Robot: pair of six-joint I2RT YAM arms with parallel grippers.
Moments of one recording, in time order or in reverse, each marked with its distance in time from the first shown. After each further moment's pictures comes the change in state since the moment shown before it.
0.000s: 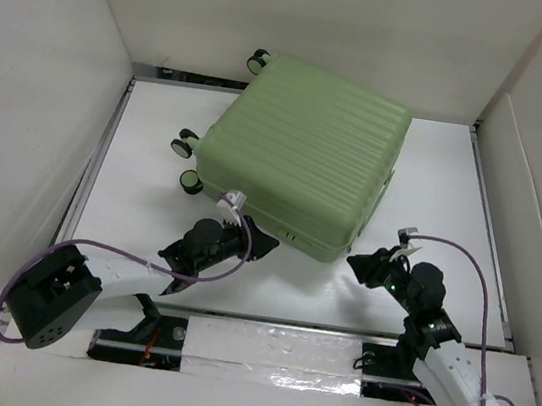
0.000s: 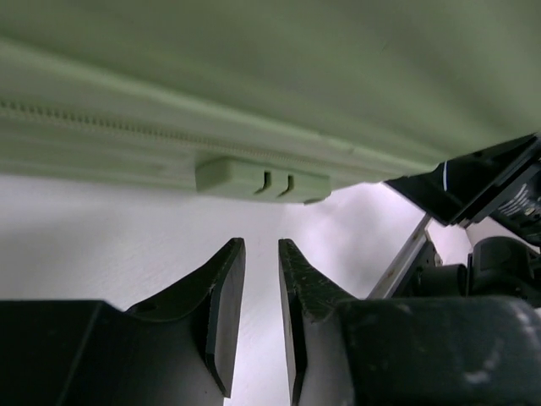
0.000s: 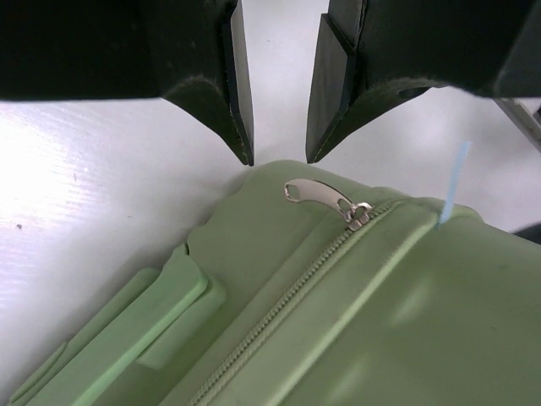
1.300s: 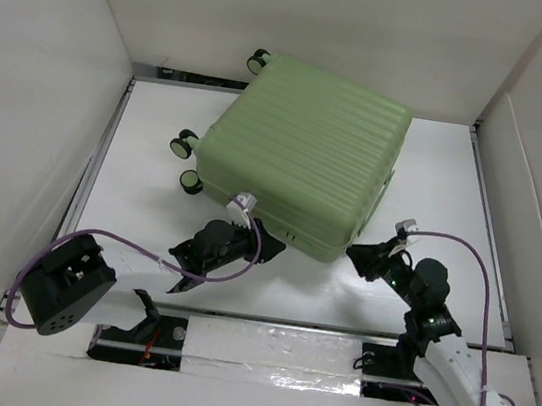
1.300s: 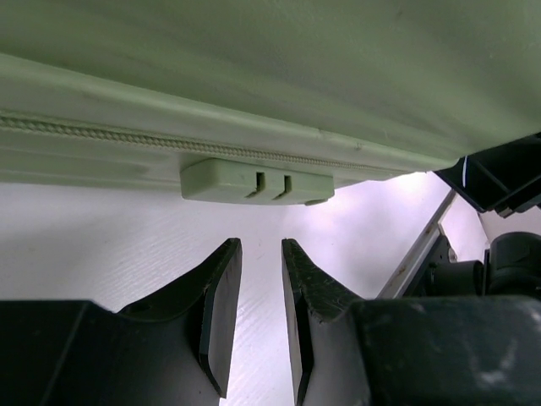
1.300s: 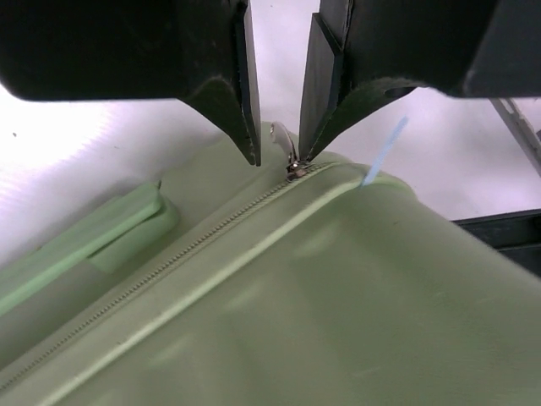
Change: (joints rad) left arm -0.053 0.096 0.043 0.029 -0.042 0.019; right arm -0.006 0.096 0.037 0.169 -0.081 -0.113
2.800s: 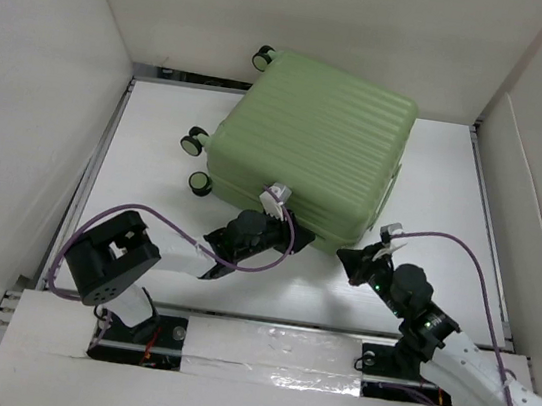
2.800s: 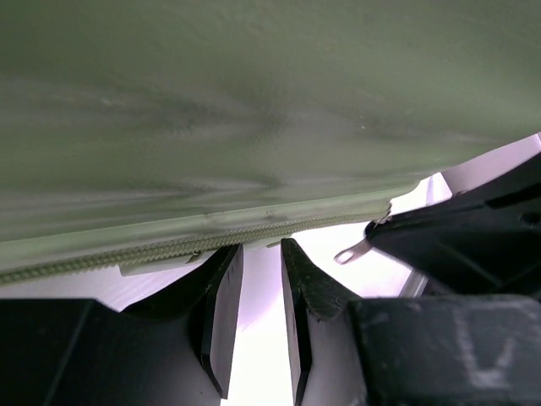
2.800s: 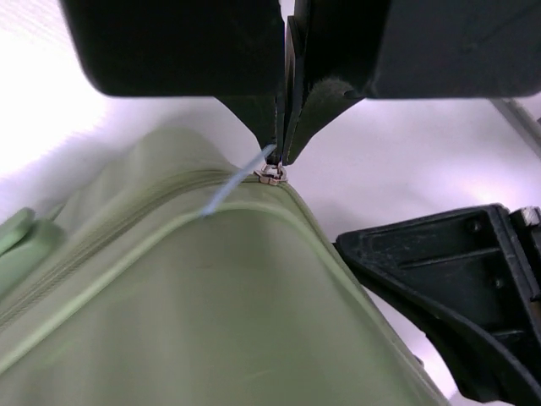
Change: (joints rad) left arm -0.071 0.270 0.238 0.089 -0.031 0.070; right arm 0.378 -0.044 0.049 -0.139 0.401 0.056
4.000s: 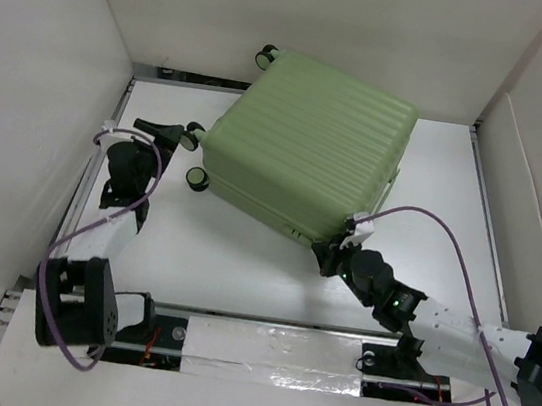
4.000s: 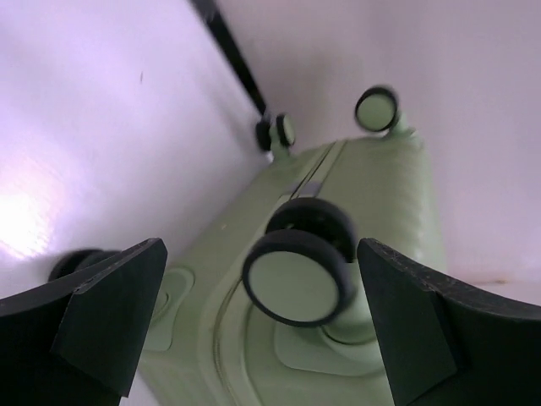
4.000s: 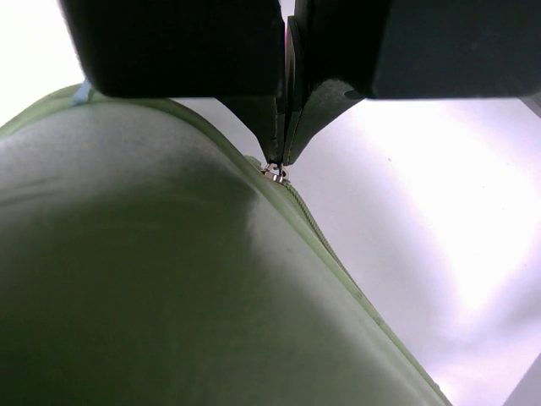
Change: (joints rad) left arm 1.035 -0.360 0.059 -0.379 0.097 -0.400; right arm 0.295 0.480 0.192 0.167 0.351 0.085
